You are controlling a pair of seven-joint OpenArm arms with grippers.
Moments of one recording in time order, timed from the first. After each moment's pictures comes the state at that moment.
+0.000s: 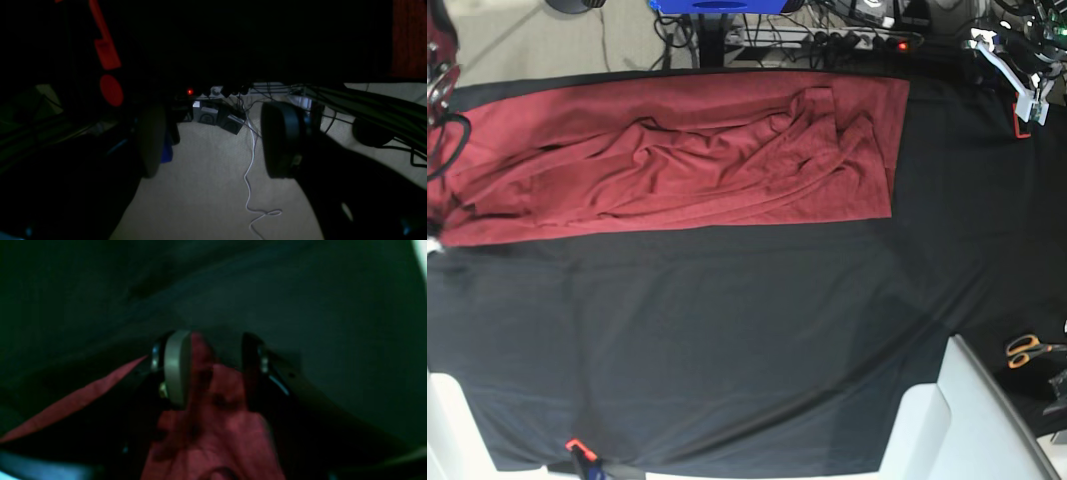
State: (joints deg) left arm 32.1 -17.1 -42.8 85.4 -14.4 -41.5 41.0; right arm 16.9 23.8 38.7 39.5 2.2 20.0 -25.9
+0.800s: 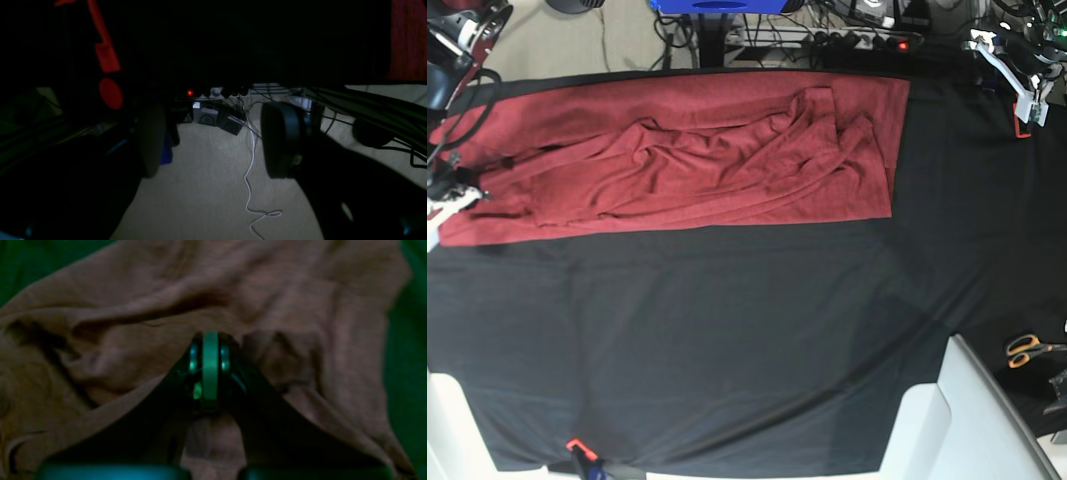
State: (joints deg) left arm 31.9 -17.1 -42.7 85.5 -14.5 -41.5 41.0; right arm 6.6 15.5 40.0 54.9 5.3 32.8 -44.1
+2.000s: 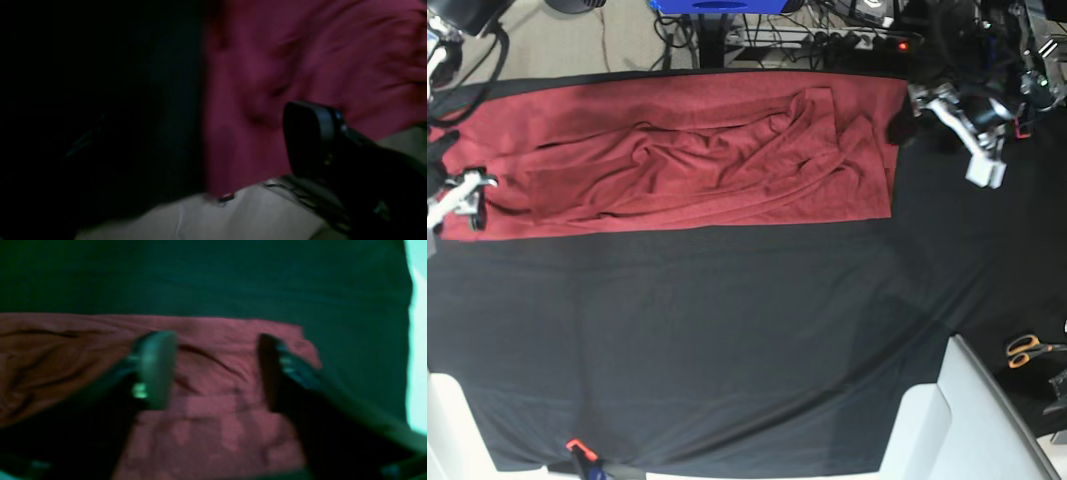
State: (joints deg) left arm 21.1 -16.5 -28.7 85.1 -40.8 -41.1 52.1; right arm -9.0 5.9 39.9 96.8 5.6 40.2 -44.1
